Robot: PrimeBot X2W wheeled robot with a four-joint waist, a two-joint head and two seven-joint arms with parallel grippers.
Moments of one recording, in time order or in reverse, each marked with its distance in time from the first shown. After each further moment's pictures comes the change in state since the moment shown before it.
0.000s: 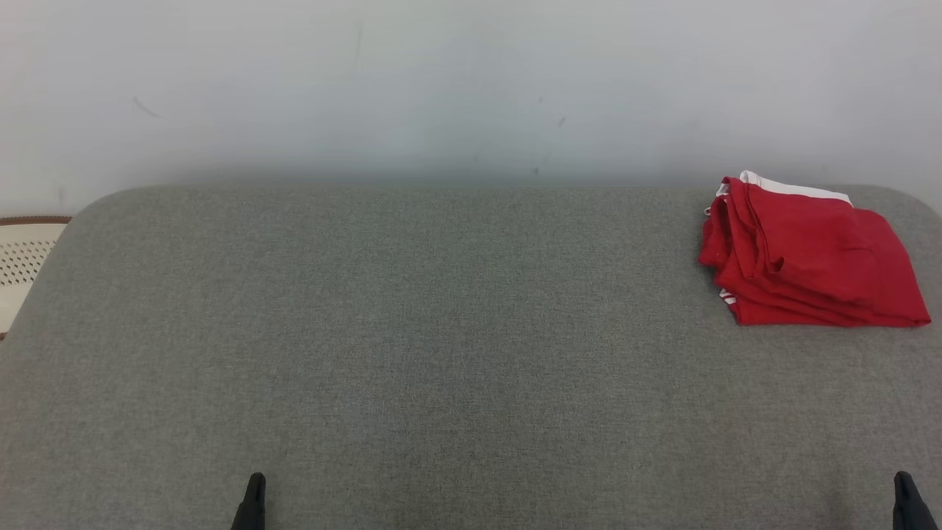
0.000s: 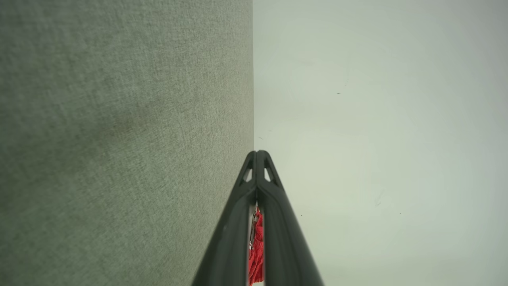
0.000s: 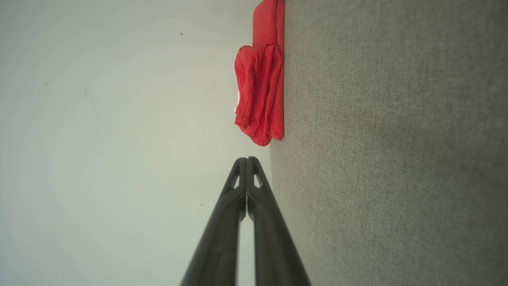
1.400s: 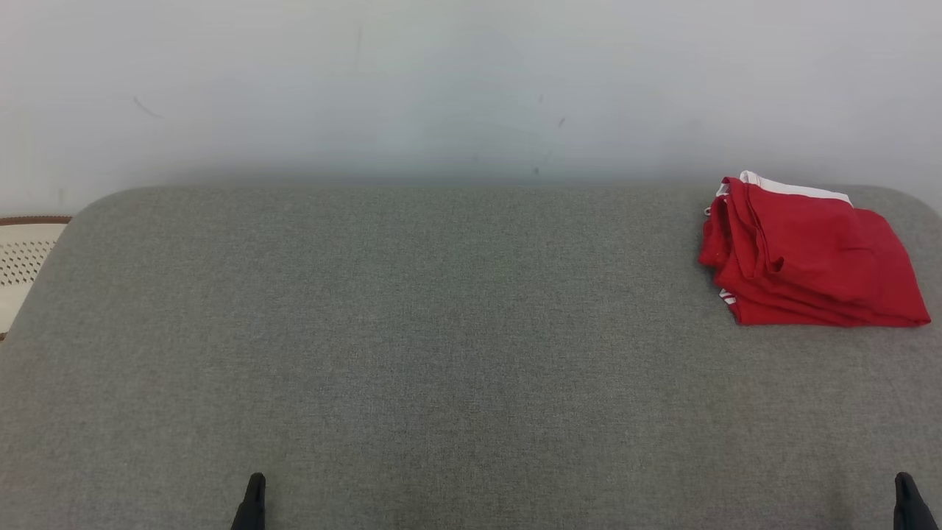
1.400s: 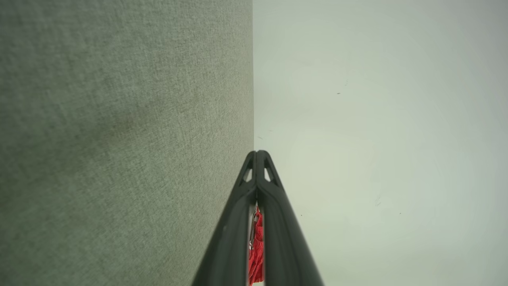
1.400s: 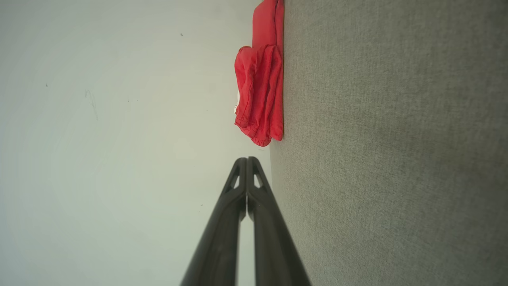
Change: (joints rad) left arm 0.000 0.000 0.000 0.000 0.000 0.000 0.000; right arm 0.000 0.003 -0.005 0.000 -0.001 0.000 0.003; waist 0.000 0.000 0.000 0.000
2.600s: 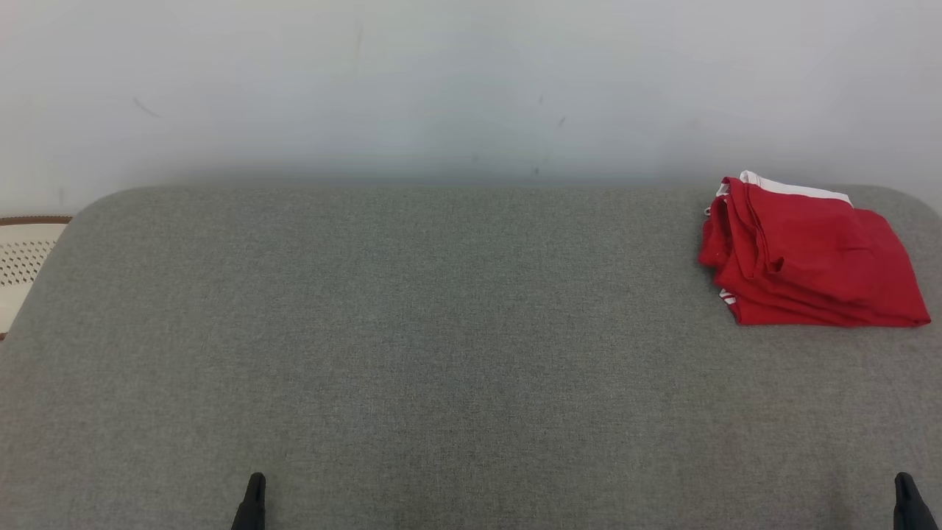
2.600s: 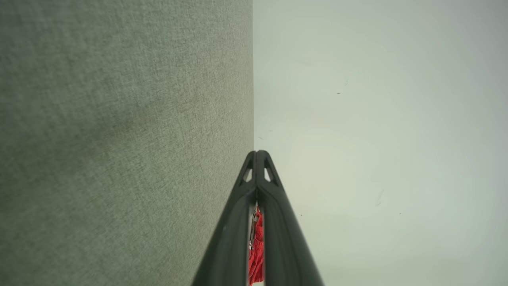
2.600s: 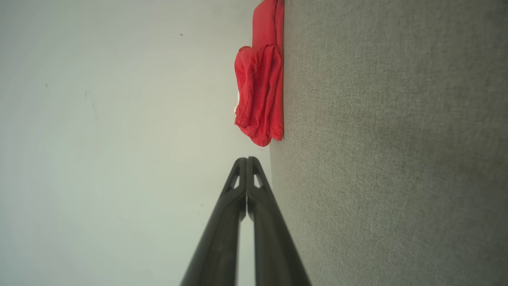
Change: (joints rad) left arm 0.000 0.000 0.000 0.000 0.000 0.000 0.000; right arm 0.000 0.001 -0.001 0.000 0.000 0.000 0.000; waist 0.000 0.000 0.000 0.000
